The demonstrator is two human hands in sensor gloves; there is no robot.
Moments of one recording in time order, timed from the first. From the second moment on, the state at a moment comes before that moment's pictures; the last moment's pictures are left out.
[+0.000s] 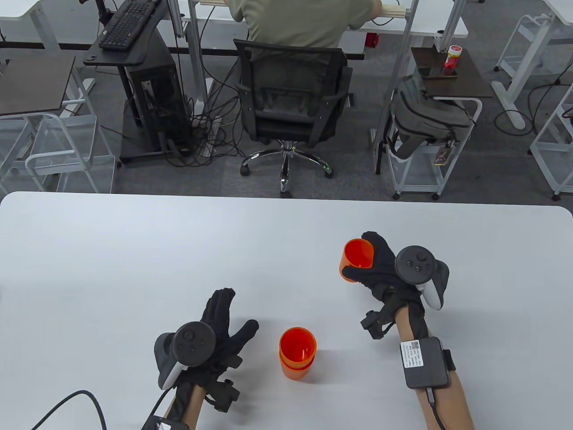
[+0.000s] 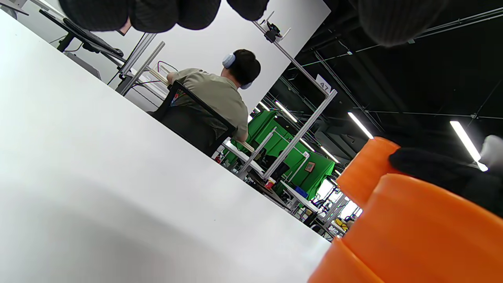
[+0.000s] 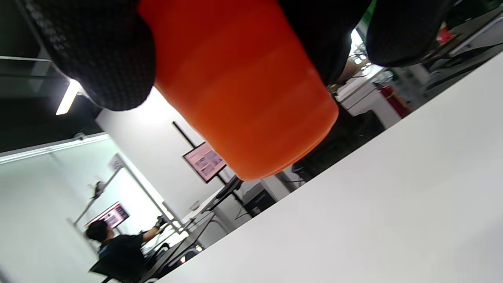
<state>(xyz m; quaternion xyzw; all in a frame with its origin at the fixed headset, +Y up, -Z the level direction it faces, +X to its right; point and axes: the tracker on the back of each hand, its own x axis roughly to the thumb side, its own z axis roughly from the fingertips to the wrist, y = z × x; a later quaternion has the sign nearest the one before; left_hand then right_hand) -0.173 -0.713 -0.291 0.07 -0.09 0.33 0.94 0.196 -0.656 -0.406 0.13 -0.04 0.91 0.40</state>
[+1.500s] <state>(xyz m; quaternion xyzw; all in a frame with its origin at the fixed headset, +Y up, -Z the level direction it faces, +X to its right) -0.171 -0.718 -0.291 0.06 -0.09 0.28 0.95 0.113 -0.679 -0.296 0.30 0.04 0.90 0.32</state>
